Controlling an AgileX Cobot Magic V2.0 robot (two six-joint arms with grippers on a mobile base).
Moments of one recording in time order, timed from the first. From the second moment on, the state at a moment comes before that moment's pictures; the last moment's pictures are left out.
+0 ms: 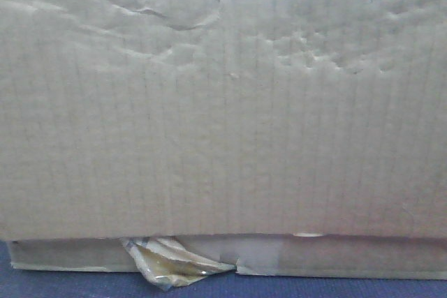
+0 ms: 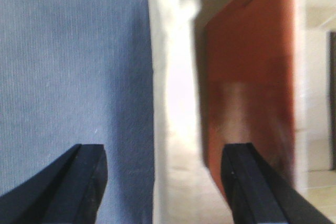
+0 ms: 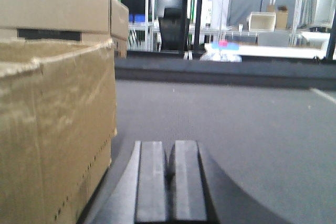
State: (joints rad) left arm -0.45 1.61 -1.52 0.13 1.22 -0.47; right arm -0.04 0.00 0.00 0.06 -0.04 -0.04
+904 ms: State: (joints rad) left arm -0.45 1.59 -1.51 0.12 1.22 -0.47; right arm -0.04 0.79 -0.88 0.06 1.08 -0.01
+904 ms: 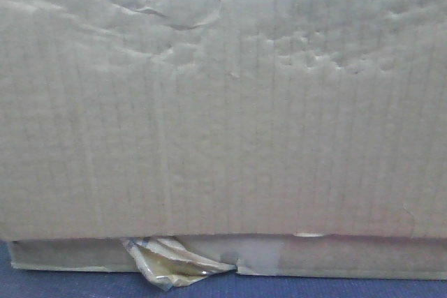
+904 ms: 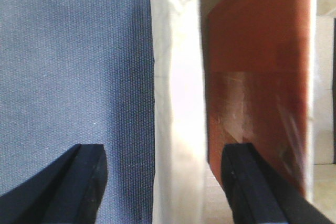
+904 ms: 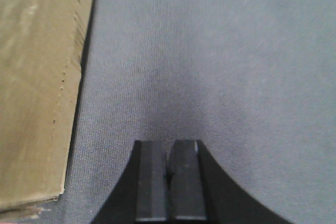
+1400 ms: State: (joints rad) left arm -0.45 1.58 -1.51 0.12 1.22 -0.47; right arm 0.03 1.14 -1.25 -0.01 1.20 0.27
